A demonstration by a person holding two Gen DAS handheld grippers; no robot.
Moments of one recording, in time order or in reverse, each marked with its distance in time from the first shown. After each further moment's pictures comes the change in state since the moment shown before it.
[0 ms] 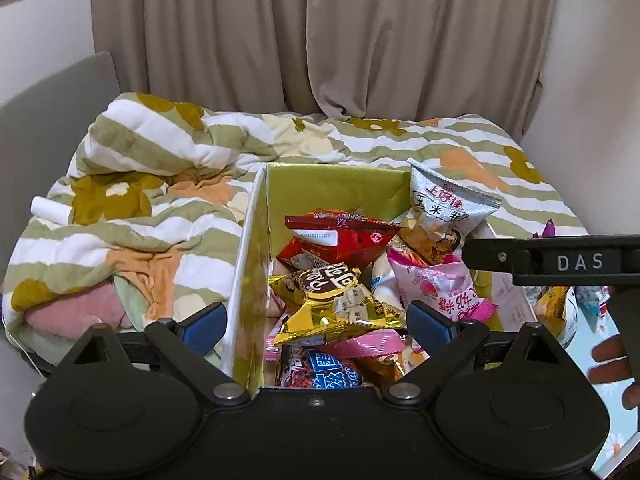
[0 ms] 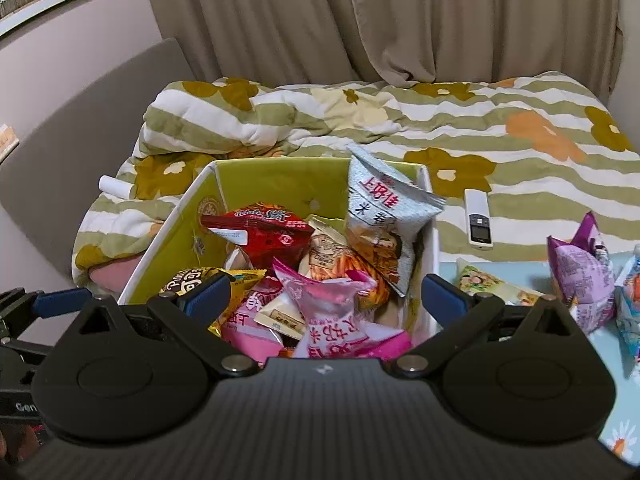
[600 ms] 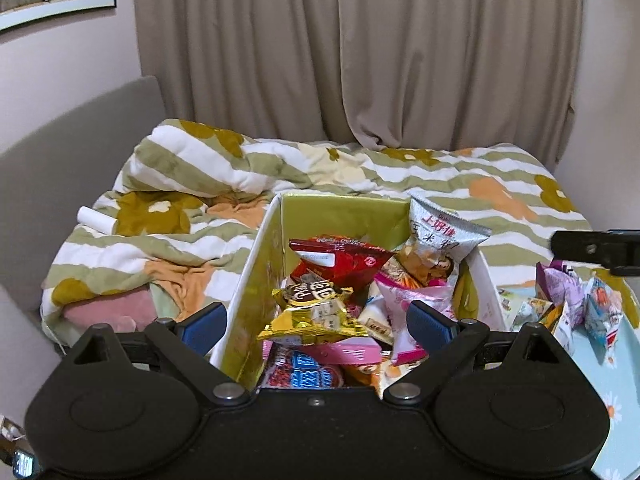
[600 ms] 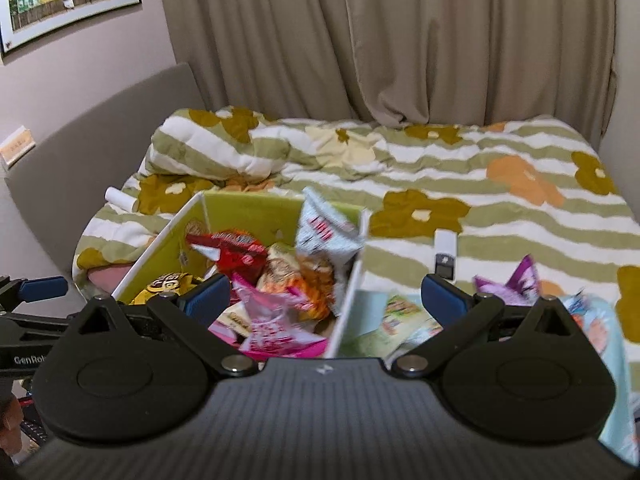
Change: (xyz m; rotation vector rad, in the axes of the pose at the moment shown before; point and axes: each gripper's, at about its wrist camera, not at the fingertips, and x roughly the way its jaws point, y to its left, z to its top) left arm -0.041 -0.052 -0.004 -0.055 -0.086 0.152; right arm -0.075 -0.070 0.006 -0.078 -0.116 0.012
